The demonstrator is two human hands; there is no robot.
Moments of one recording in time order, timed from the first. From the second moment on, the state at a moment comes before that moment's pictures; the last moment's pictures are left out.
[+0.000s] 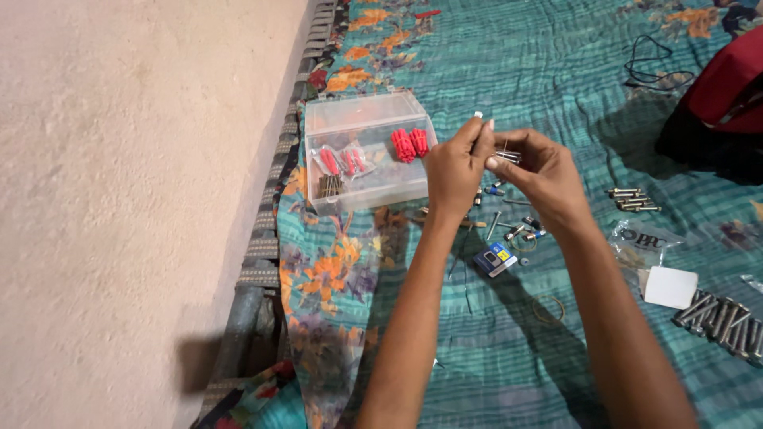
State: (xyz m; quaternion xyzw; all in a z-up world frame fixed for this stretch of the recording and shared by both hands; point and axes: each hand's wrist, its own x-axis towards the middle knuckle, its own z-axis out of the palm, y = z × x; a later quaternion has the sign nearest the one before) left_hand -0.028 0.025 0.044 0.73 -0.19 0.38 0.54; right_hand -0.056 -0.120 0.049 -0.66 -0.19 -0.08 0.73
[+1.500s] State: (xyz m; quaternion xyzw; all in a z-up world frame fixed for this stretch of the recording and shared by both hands) left_hand -0.001 0.246 -0.011 0.77 -0.04 0.18 0.61; right_hand 0.117 0.079 -0.049 -0.91 -0.33 0.03 0.26
